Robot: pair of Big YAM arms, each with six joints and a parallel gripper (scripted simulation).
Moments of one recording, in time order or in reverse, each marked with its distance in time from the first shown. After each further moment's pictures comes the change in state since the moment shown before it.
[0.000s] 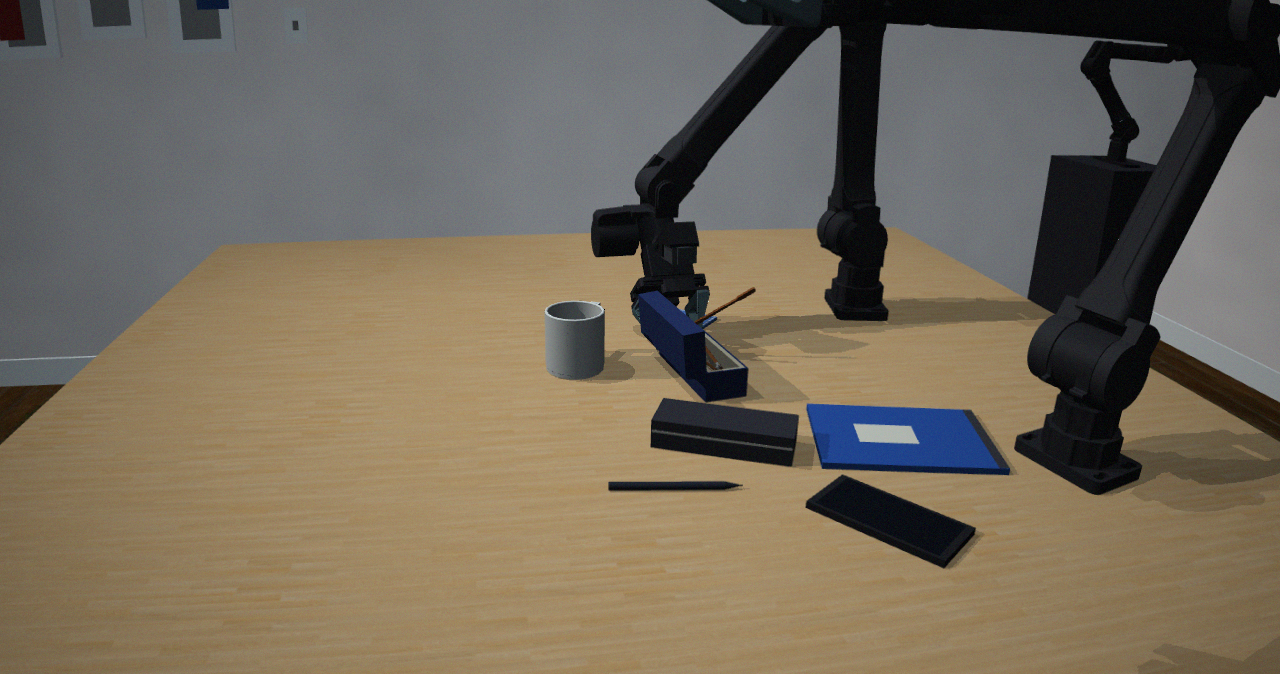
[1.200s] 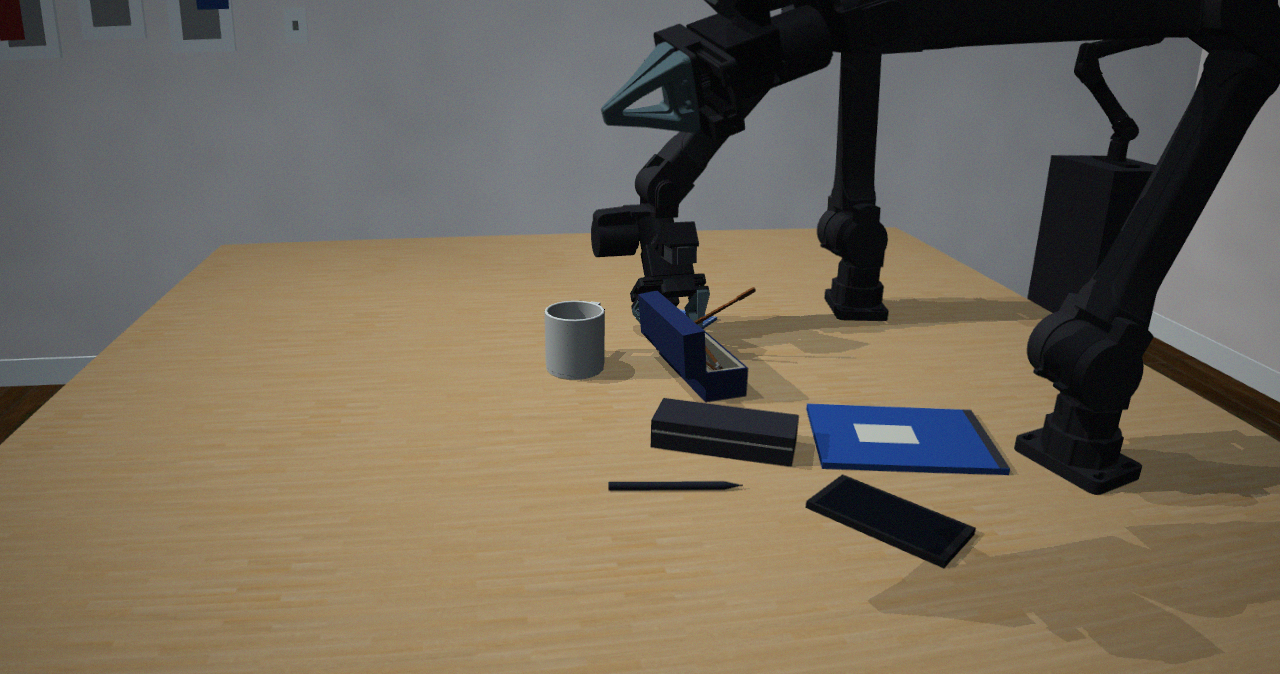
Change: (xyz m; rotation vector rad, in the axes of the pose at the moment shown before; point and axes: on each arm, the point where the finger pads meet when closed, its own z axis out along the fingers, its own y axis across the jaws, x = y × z) left arm 0.107 -0.121 0.011 0.032 0.345 -0.273; right arm 0.000 0.000 0.000 0.000 0.000 0.001
